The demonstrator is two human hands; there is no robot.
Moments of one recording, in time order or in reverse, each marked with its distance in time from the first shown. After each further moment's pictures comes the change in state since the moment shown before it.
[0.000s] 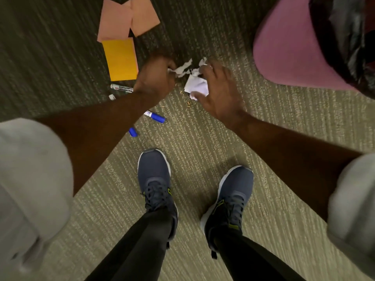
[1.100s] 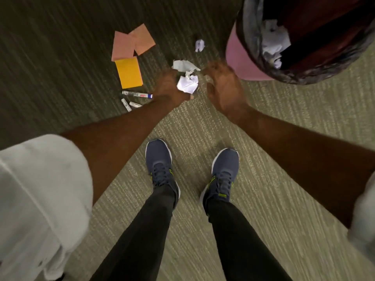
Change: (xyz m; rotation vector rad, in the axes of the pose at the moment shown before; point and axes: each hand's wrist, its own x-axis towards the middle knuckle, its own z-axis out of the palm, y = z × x) left_hand -0.076 0.104 -0.053 -0.141 -0.162 -0.184; right_hand -0.064 -0.030 -0.137 0.064 0.001 0.107
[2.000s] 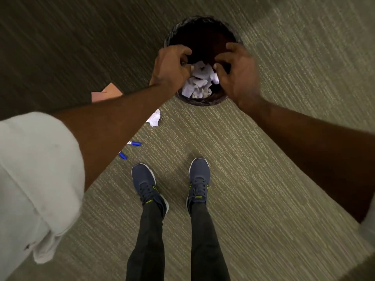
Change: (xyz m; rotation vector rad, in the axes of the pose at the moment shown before) left_hand -0.044 0.250 -0.054 0.016 0.174 0.499; right_hand -0.075 0.078 -0.229 0.077 0.382 0.267
